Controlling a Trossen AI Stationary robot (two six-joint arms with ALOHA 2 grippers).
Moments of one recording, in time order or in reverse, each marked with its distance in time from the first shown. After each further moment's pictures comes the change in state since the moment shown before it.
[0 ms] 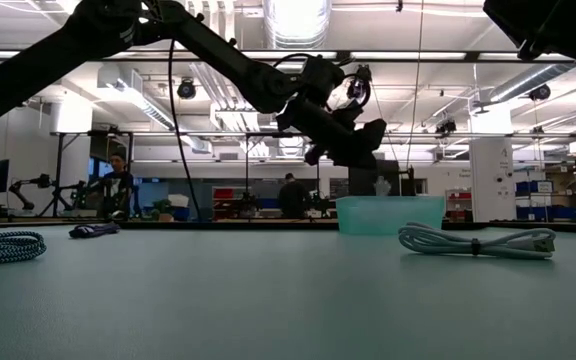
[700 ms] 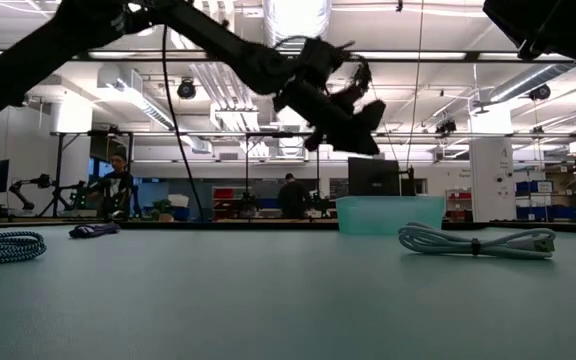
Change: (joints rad) left arm -0.025 -0.080 0.001 -0.118 0.026 0.009; right arm 0.000 0.000 0.000 -0.003 0.000 -0.008
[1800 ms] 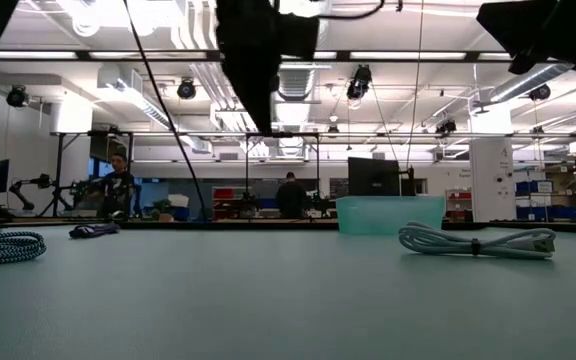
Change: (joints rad) left arm -0.395 -0.339 -0.131 -1.070 -0.019 0.034; right arm 0.000 0.027 0.000 -0.030 0.000 0.214
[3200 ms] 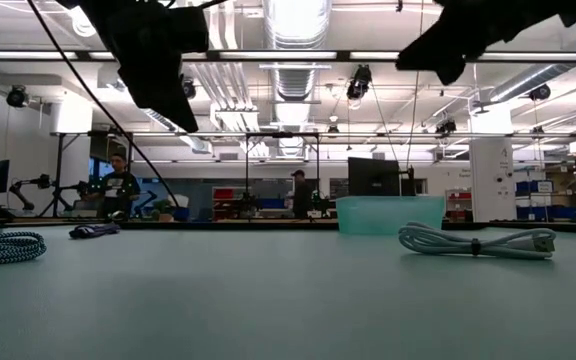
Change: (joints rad) left arm -0.055 -0.616 -0.786 0.534 -0.037 -0.285; right arm 0.177 0.879 0.610 -0.629 0.001 0.229
